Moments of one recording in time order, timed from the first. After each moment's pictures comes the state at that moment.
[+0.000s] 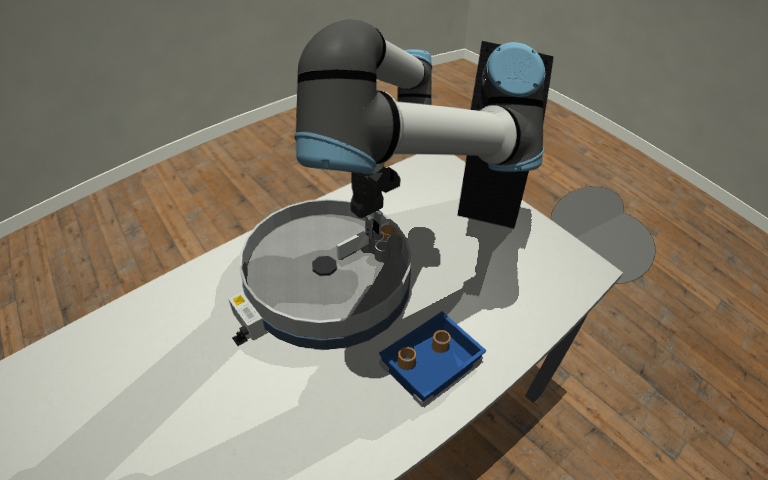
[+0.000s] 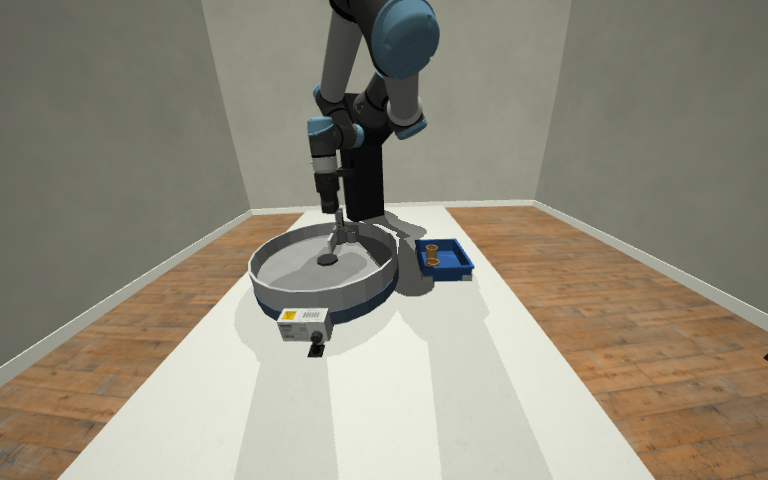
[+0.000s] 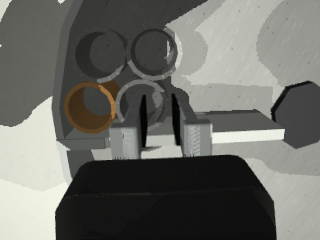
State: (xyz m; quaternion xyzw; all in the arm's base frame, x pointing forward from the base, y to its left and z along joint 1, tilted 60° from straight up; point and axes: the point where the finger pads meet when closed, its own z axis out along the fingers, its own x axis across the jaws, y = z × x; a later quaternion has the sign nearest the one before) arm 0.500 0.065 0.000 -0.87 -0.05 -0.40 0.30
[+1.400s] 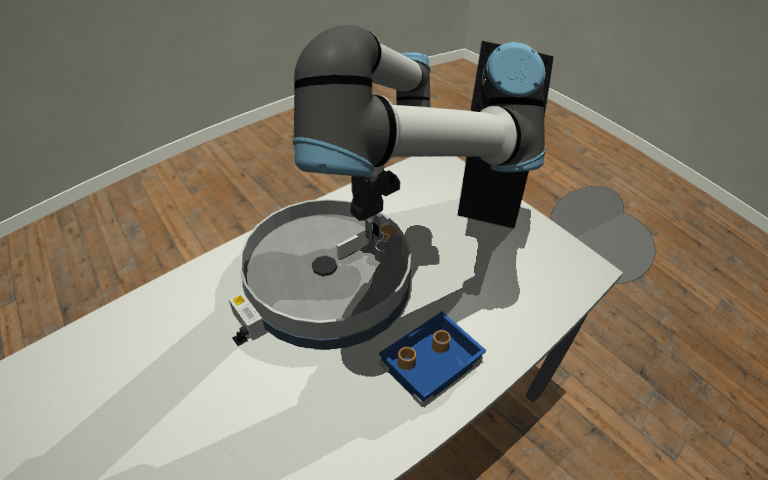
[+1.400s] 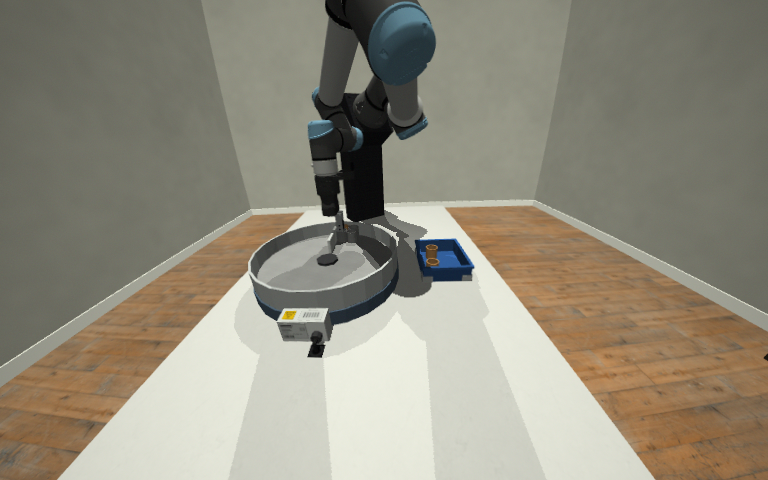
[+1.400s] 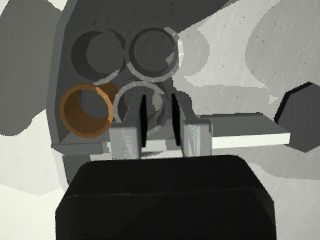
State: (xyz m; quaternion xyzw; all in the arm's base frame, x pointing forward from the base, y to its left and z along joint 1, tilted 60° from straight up) arm 0.506 0.070 -0.004 -0.87 -0.05 -0.40 0.30
